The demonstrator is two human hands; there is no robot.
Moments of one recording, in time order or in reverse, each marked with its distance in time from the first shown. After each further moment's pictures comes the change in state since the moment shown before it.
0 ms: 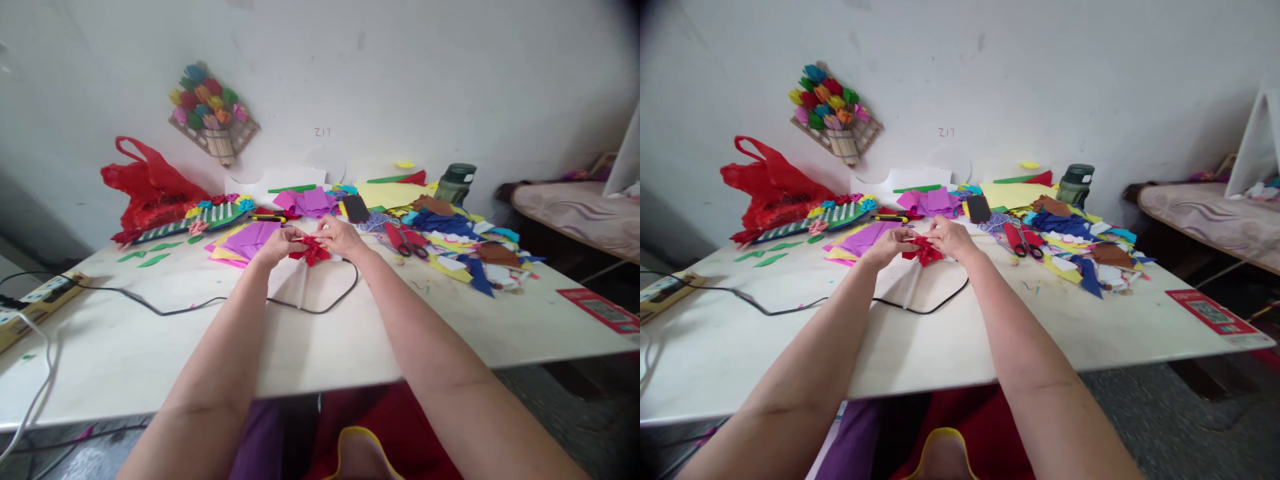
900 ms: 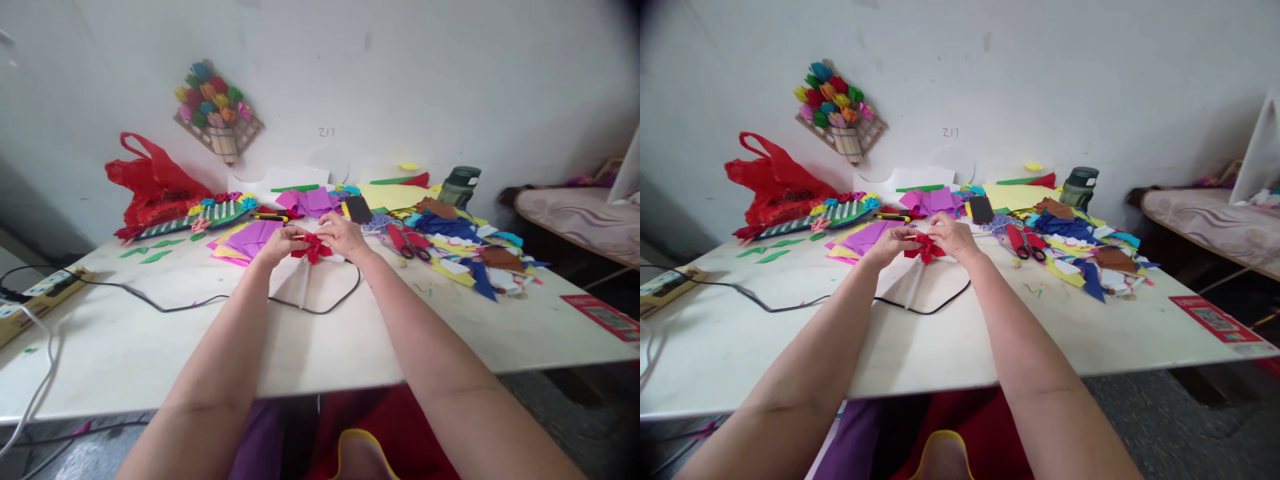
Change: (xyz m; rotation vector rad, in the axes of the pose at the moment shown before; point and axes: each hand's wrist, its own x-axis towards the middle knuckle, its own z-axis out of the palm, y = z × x) left_hand 0.003 -0.007 -0.003 -0.051 0.024 0.042; right_hand 0.001 -0.006 -0.001 -0.027 0.092 0.030
